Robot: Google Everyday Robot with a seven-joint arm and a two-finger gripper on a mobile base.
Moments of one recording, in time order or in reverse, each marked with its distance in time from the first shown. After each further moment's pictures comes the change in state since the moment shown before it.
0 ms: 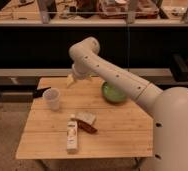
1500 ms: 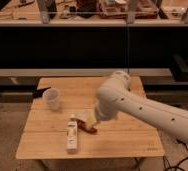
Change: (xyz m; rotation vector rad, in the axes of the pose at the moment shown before) arm -0.253 -0.055 -0.055 0.016 -0.116 -0.072
